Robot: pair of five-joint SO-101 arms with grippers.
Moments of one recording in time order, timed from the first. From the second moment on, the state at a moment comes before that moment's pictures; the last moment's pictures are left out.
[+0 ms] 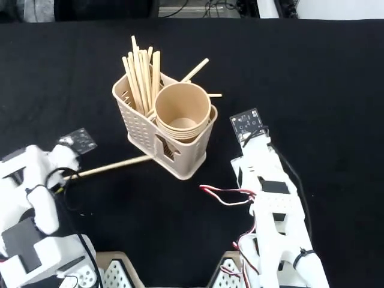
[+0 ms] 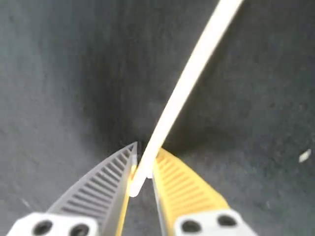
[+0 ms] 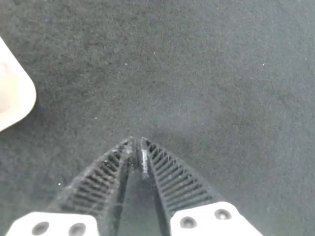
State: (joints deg) left arm -40.7 -8.2 47.6 51.3 -85.0; right arm 3.9 -41.2 79.5 20.9 24.2
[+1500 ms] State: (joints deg) left arm -29.6 -22.4 41.6 54.1 -59.8; right arm 1.9 -41.2 79.5 20.9 24.2
